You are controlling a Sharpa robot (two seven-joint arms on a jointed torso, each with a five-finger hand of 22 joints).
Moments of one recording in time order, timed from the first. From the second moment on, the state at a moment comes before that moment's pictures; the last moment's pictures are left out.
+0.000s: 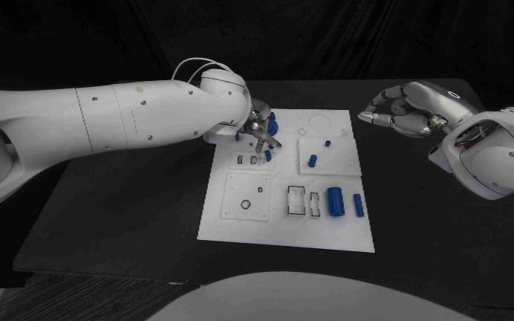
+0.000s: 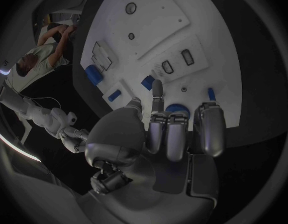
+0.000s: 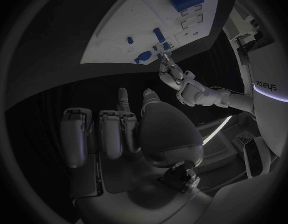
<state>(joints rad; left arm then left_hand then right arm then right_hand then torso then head) 1.42 -0.60 -0.21 1.43 -1.20 0.29 -0.53 1.03 0.13 -0.08 0.23 0.11 1.17 0.02 0.28 0.53 1.47 -0.05 1.57 1.31 1.47 -0.09 1.56 1.31 0.07 1.40 0.02 1.41 1.29 1.36 -1.06 -0.21 1.70 -1.40 -0.47 -0.08 1.20 0.11 -0.16 0.29 0.37 0.79 0.10 0.43 0.30 1.46 0.00 1.57 1.31 1.47 -0.06 1.53 1.31 0.02 1.46 0.05 1.51 1.31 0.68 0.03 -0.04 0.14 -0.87</state>
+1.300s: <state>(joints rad) 1.40 -0.57 -0.21 1.37 -1.20 0.33 -0.50 1.07 0.14 -0.04 0.19 0.14 1.16 0.02 0.26 0.56 1.47 -0.05 1.57 1.31 1.47 -0.09 1.56 1.31 0.07 1.39 0.02 1.39 1.28 1.36 -1.05 -0.21 1.69 -1.40 -0.47 -0.09 1.20 0.11 -0.17 0.29 0.37 0.79 0.10 0.43 0.30 1.47 0.01 1.57 1.31 1.47 -0.06 1.53 1.31 0.02 1.46 0.05 1.49 1.31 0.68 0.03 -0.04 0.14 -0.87</state>
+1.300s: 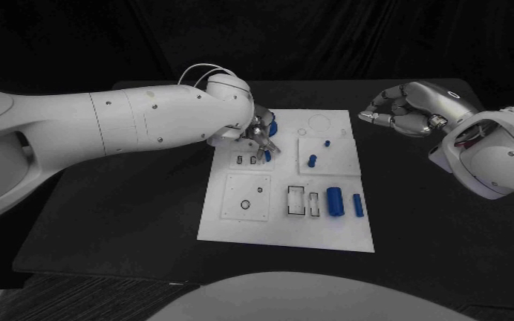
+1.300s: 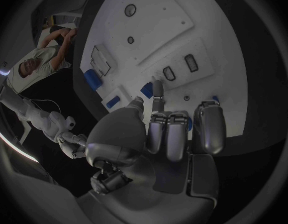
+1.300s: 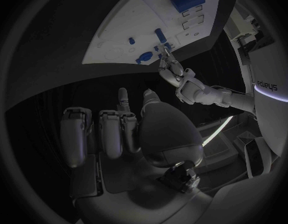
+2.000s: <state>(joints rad) 1.39 -0.56 -0.21 1.37 -1.20 0.36 -0.50 1.09 0.13 -0.02 0.15 0.14 1.16 0.02 0.26 0.57 1.47 -0.05 1.57 1.31 1.47 -0.09 1.56 1.31 0.07 1.39 0.02 1.38 1.28 1.36 -1.05 -0.21 1.69 -1.40 -0.47 -0.09 1.20 0.11 -0.17 0.29 0.37 0.79 0.10 0.43 0.30 1.47 0.01 1.57 1.31 1.47 -0.06 1.53 1.31 0.02 1.46 0.05 1.49 1.31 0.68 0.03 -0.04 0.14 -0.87</state>
